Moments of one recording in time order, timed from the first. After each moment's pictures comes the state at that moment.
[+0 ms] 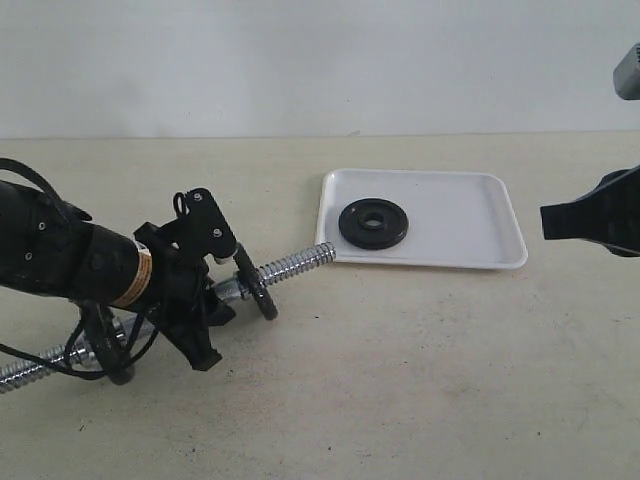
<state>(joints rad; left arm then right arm) -0.40 1.88 -0.82 1.50 -0.17 -0.88 0.25 1.06 -0.65 0.20 0.40 -0.13</state>
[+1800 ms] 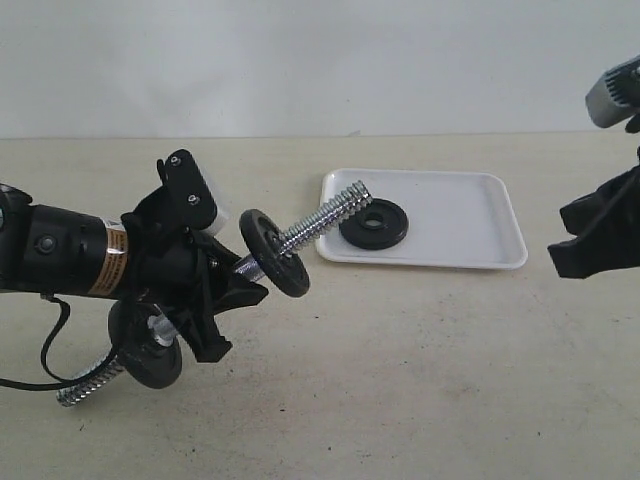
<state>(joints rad) -0.40 1.69 -0.73 1.32 -0.42 -0.73 0.25 1.06 -0.65 0.20 0.40 -0.46</state>
